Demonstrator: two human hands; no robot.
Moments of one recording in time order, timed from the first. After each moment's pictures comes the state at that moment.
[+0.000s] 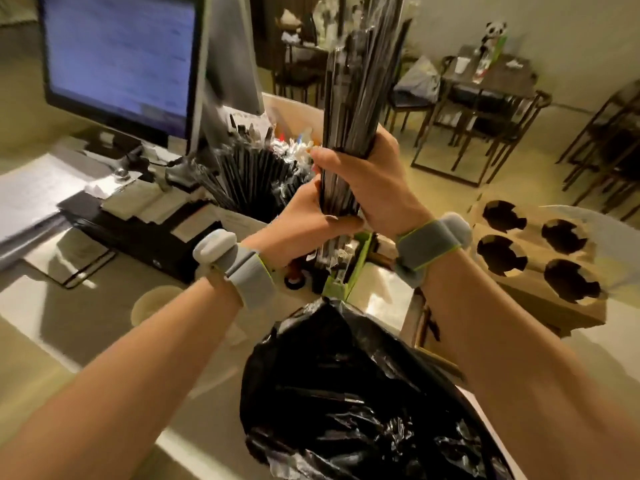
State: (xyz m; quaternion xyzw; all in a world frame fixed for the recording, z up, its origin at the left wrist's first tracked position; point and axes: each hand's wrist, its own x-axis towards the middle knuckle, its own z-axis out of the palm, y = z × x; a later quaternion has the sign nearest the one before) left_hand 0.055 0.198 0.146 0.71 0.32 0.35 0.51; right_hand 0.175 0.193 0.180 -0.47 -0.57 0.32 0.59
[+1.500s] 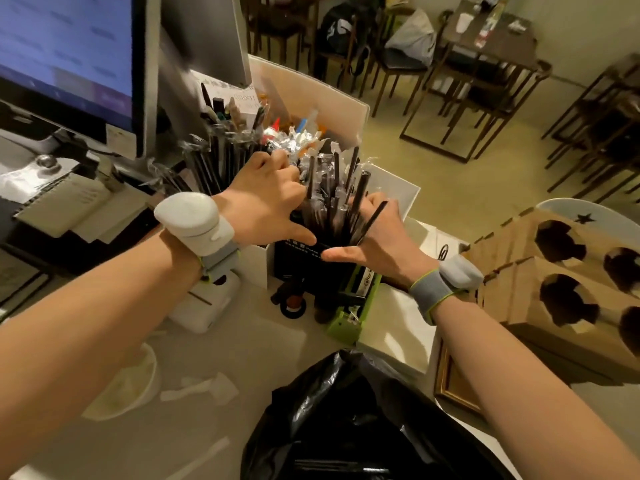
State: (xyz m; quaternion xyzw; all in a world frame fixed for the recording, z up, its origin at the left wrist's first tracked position) left_hand 0.017 0.339 0.100 0.93 0.34 -0.01 -0.09; right_hand 0.220 0.268 0.052 -0.67 -0.72 0.08 0.17
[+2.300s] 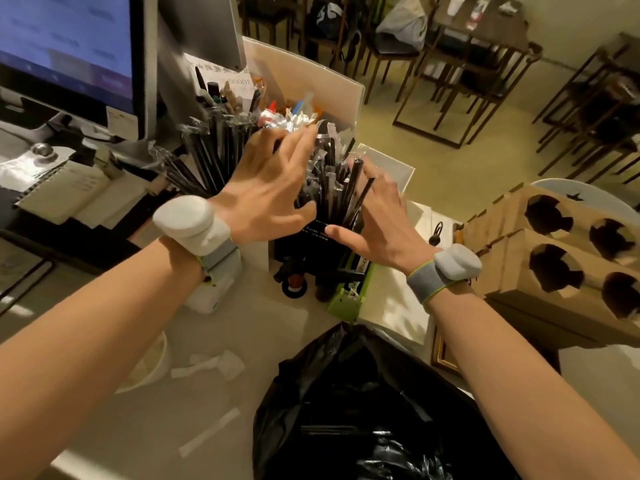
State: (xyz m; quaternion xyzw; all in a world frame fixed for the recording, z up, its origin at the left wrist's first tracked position) left_hand 0.010 0.307 0.103 0.92 0.37 0.12 -0.02; right_hand 0.208 0.239 0.058 -0.67 -0.72 0.02 0.16
